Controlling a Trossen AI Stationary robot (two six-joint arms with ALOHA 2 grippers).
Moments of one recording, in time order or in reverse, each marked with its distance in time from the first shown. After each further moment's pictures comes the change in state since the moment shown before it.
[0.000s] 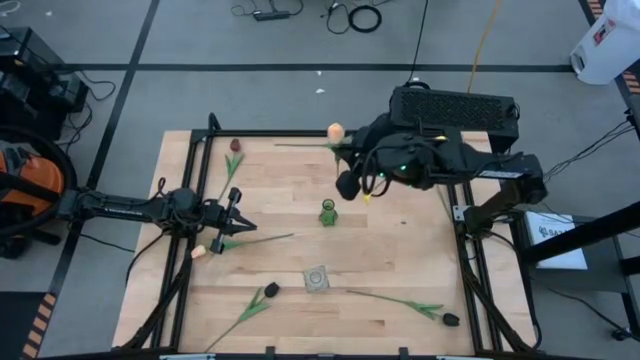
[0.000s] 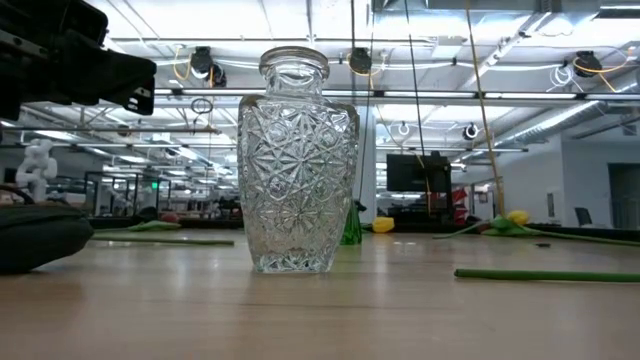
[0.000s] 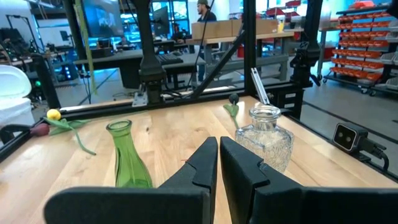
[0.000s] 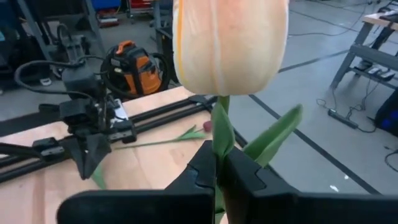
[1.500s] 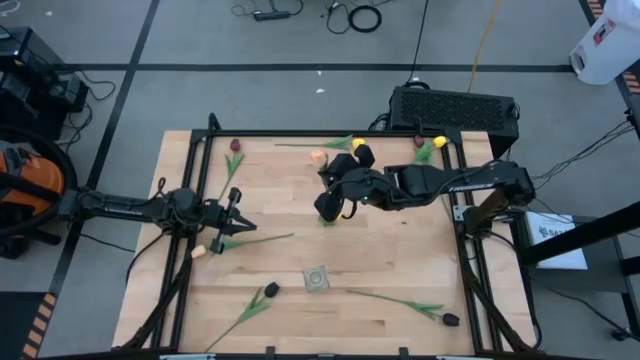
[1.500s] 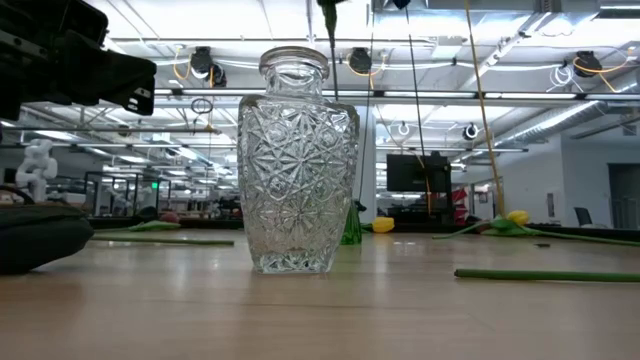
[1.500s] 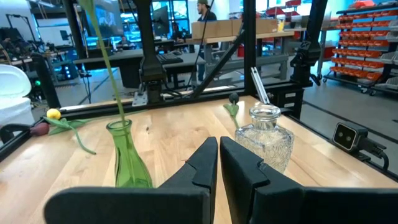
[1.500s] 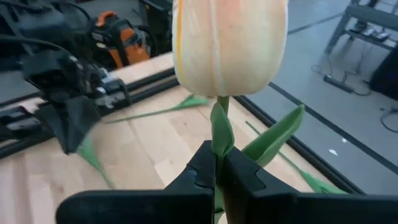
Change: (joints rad) left arm 0.000 0.000 0.000 -0.002 0.000 0.000; right arm 0.034 0.088 -0.187 0.111 0.071 0.166
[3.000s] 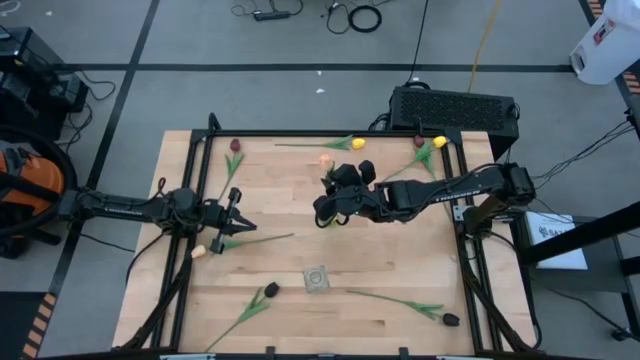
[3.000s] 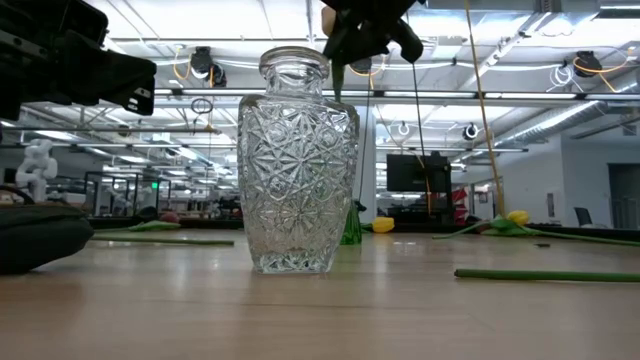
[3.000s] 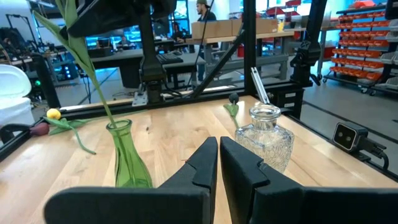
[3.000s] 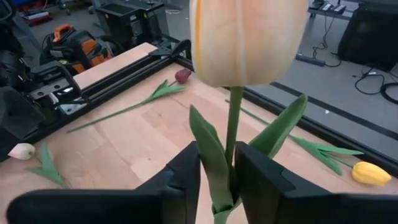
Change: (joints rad) left arm 0.000 0.000 0.000 0.000 0.000 0.000; right arm 0.000 -0.004 -0.283 0.224 0.124 0.197
